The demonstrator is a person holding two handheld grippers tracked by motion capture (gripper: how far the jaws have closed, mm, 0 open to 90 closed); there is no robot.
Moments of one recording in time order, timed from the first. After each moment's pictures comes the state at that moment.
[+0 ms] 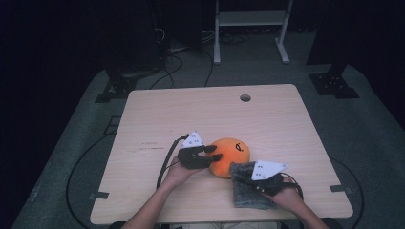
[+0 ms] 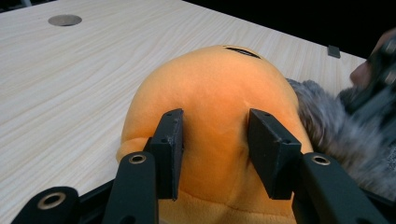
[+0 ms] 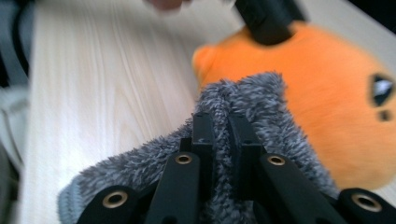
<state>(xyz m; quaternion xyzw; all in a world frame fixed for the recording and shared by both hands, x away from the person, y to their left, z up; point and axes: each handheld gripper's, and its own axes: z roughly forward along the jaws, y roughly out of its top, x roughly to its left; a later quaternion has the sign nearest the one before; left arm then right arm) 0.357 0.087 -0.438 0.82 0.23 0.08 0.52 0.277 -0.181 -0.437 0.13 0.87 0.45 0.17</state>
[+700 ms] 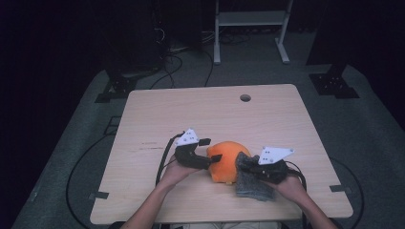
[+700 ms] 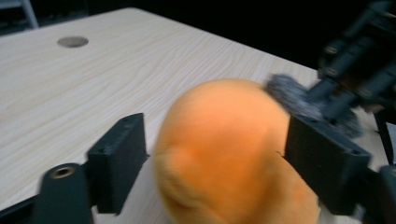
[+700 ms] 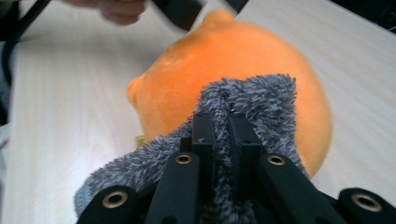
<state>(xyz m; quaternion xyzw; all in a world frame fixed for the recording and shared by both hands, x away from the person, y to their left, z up) 0.357 0.093 -0.425 0.80 0.24 0.07 0.54 0.301 -0.198 -0.429 0.19 0.86 0.46 0.14</state>
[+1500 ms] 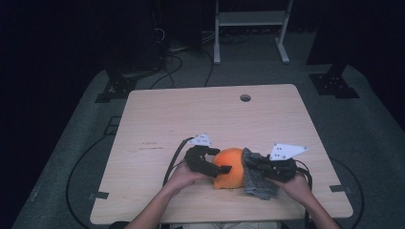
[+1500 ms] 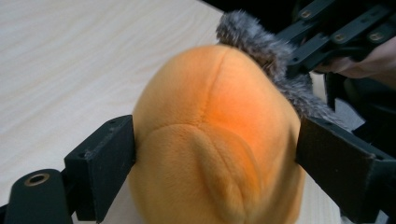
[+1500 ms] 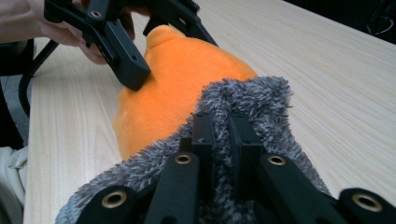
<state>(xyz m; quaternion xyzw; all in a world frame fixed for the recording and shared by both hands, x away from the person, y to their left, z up) 0.346 0.060 -0.428 0.84 0.23 -0.02 0.49 0.301 -0.219 -0.421 0.22 0.83 0.50 0.13</state>
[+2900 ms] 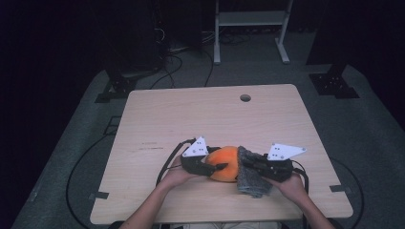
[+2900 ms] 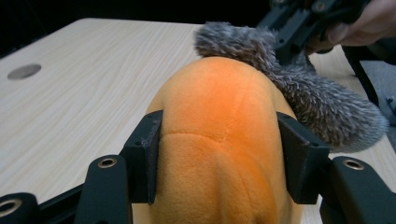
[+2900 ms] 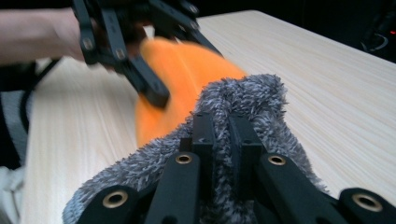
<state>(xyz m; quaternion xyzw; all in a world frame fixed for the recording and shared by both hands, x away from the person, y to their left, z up) 0.345 0.081 -0.430 0.84 0.11 0.09 0.53 0.303 -0.212 -0.425 0.22 0.81 0.52 0.14</state>
